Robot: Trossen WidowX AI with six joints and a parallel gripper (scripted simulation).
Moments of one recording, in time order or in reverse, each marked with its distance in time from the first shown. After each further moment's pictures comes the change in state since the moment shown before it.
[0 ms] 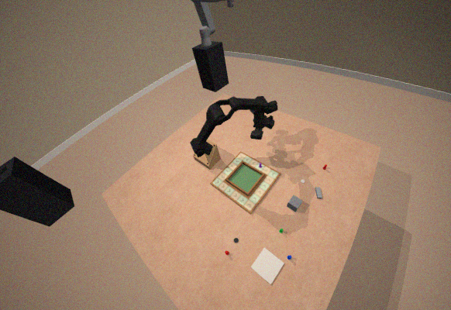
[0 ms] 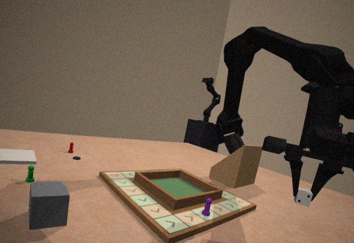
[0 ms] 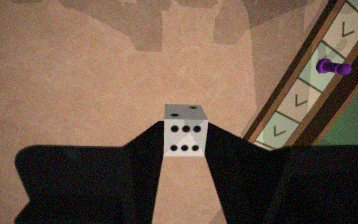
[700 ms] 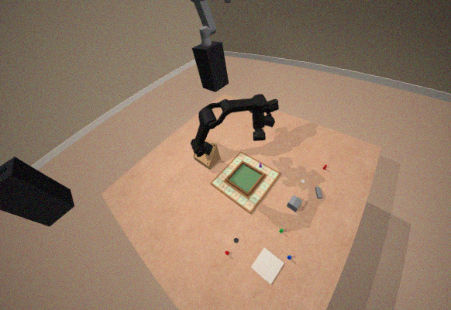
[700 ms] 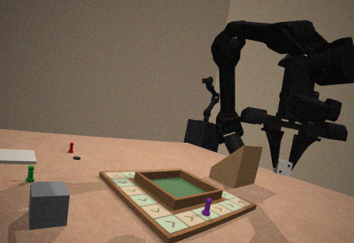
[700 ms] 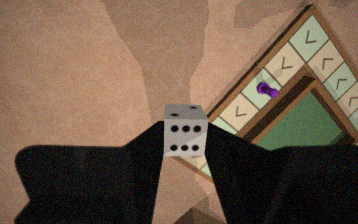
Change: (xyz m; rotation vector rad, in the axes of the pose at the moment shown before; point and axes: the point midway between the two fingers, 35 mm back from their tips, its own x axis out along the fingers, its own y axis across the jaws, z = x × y) arm -0.045 -0.050 0.007 -0.252 -0.011 0.016
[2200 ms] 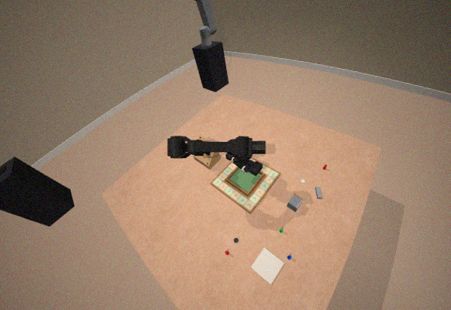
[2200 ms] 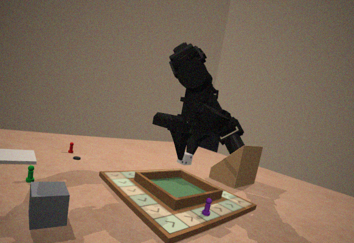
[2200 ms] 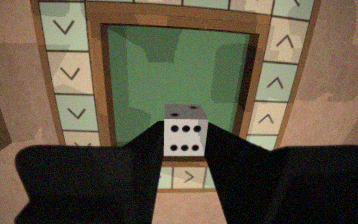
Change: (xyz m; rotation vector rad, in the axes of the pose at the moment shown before) arm 0.040 -0.197 -0.083 -0.937 0.027 -0.006
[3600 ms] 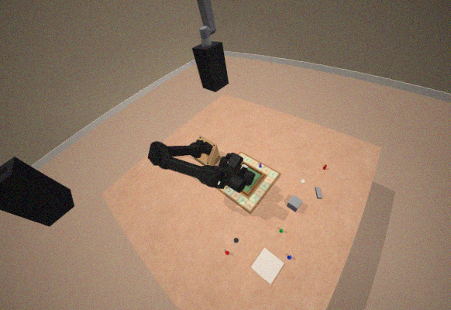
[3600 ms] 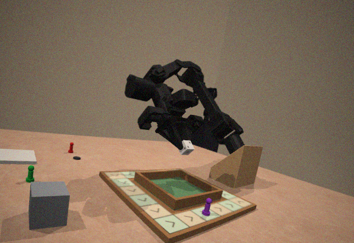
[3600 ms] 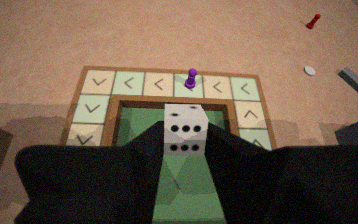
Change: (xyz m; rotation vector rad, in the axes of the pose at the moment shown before) arm -0.014 -0.001 -0.026 -0.012 -0.838 -0.001
